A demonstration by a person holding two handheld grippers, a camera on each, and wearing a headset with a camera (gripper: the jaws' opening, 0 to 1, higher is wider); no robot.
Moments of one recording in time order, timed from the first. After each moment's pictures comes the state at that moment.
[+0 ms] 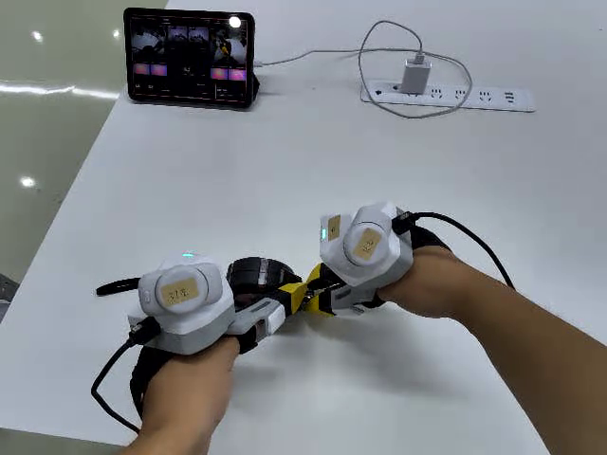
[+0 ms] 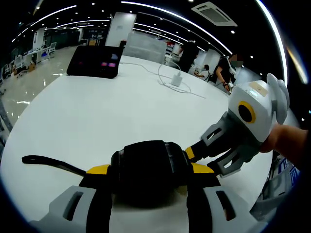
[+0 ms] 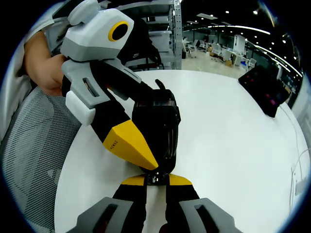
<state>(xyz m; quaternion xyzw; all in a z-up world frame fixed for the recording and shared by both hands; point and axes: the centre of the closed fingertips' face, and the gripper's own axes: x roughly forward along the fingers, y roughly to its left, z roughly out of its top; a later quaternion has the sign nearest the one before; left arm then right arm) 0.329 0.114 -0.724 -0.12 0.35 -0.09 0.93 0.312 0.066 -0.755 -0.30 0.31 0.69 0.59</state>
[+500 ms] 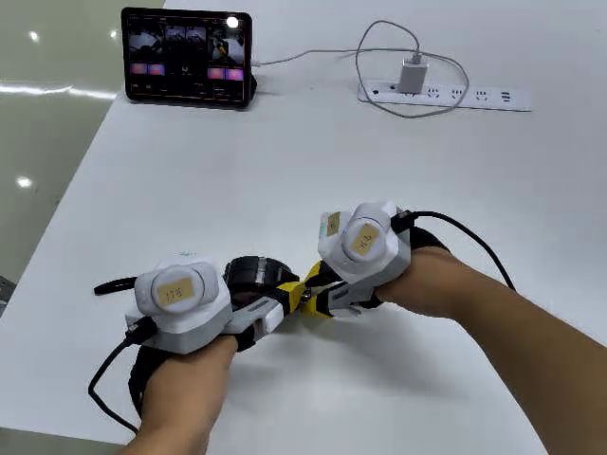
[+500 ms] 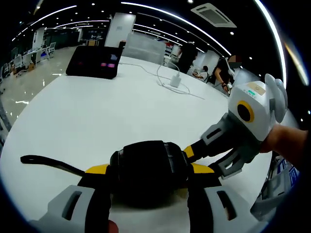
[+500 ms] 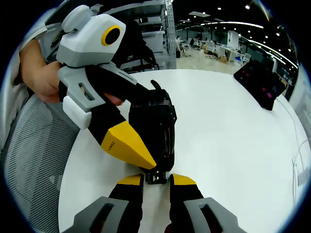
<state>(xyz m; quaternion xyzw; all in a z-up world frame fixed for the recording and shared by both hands) 0.330 0.114 -0.724 -0.12 0.34 -0.10 0.93 0.313 0.064 -0.754 -0.28 0.32 0.67 0.60</state>
